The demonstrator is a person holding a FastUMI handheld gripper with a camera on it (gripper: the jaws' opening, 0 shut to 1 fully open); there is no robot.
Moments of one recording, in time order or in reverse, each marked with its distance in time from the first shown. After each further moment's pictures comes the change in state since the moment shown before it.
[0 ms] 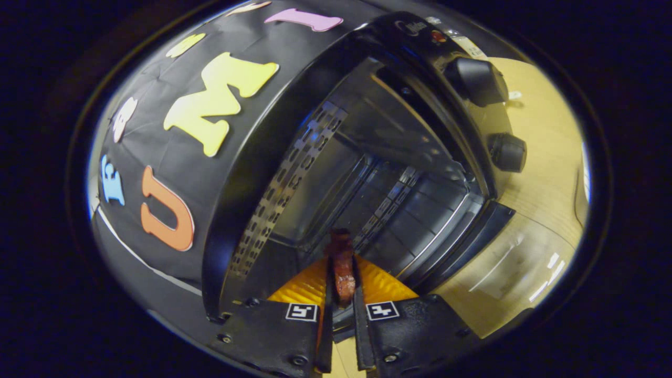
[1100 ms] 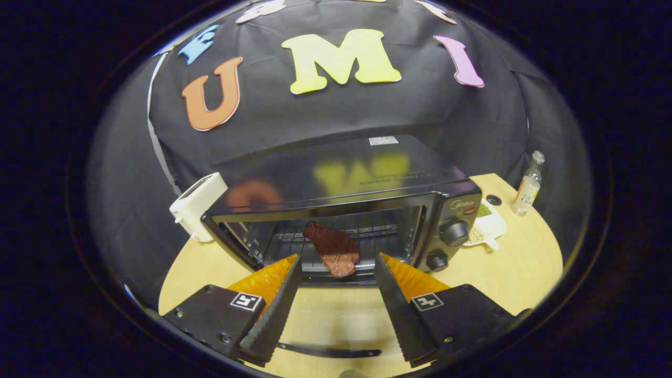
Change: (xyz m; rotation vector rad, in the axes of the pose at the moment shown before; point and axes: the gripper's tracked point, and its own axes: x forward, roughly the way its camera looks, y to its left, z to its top) arm -0.130 -0.009 0.033 -0.801 0.066 -0.077
